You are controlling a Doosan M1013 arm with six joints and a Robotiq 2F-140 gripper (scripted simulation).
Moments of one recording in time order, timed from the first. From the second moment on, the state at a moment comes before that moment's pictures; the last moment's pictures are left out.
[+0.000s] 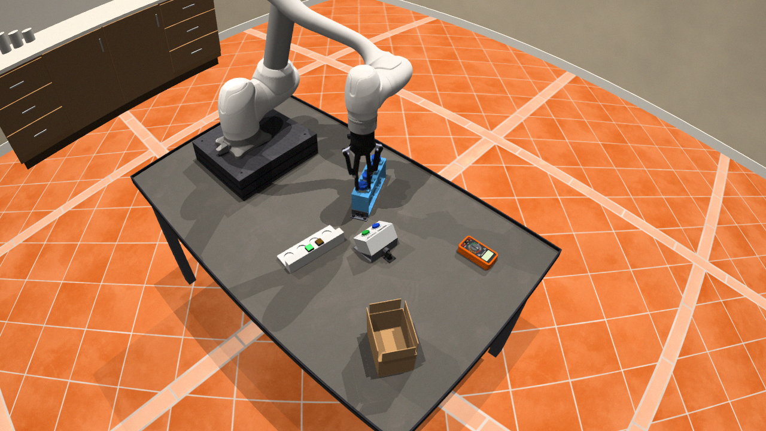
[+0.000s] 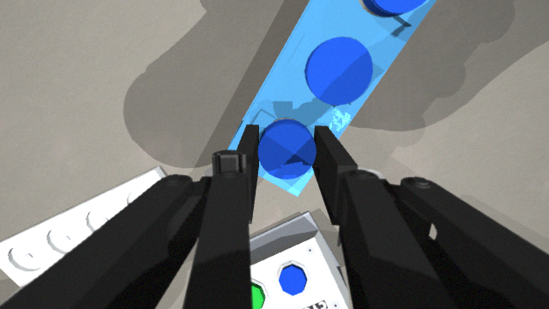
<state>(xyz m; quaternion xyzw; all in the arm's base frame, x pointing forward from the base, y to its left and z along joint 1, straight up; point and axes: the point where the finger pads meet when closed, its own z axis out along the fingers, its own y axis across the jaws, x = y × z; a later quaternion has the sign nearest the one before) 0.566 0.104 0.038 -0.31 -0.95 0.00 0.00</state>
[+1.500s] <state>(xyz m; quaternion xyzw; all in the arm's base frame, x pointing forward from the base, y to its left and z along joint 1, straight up) 0.566 0.104 0.037 -0.74 -0.67 0.00 0.00</state>
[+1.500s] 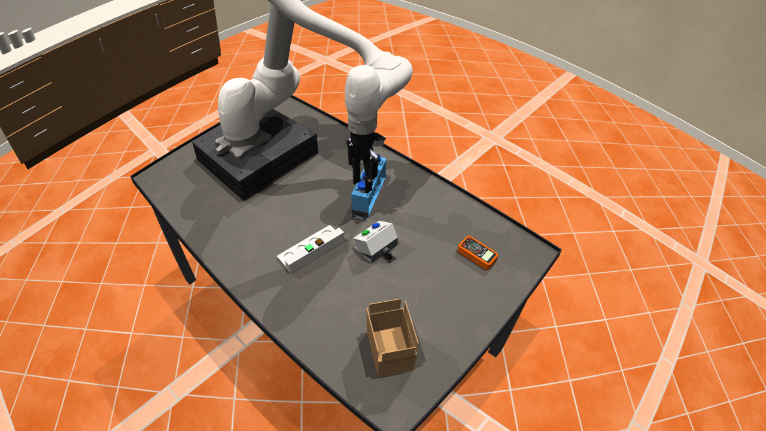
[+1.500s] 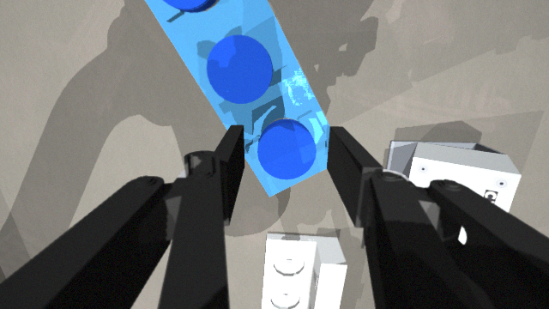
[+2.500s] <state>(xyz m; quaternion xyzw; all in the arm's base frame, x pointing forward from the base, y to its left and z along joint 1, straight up) 0.566 0.104 0.037 -0.37 -0.93 0.00 0.00</state>
